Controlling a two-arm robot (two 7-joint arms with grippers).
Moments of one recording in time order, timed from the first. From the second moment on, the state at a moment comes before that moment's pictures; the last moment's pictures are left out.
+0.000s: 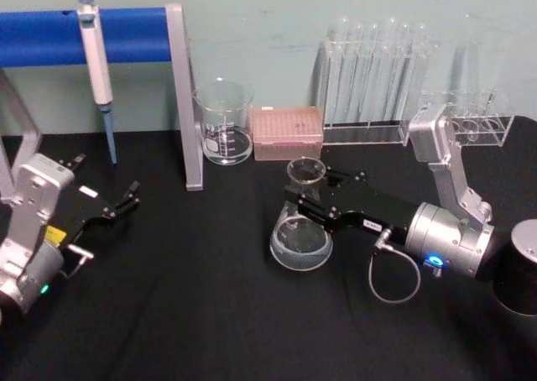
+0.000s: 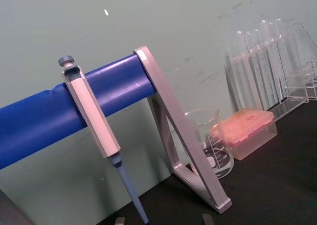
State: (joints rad) left arm -0.20 0.60 0.45 -1.41 -0.25 -0.12 0.03; right arm 0.34 0.47 -0.49 -1.42 0.50 0.04 0.59
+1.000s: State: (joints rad) left arm -0.20 0.60 0.45 -1.41 -0.25 -0.12 0.03; right arm 0.35 0.47 -0.52 -1.38 0.50 0.01 0.62
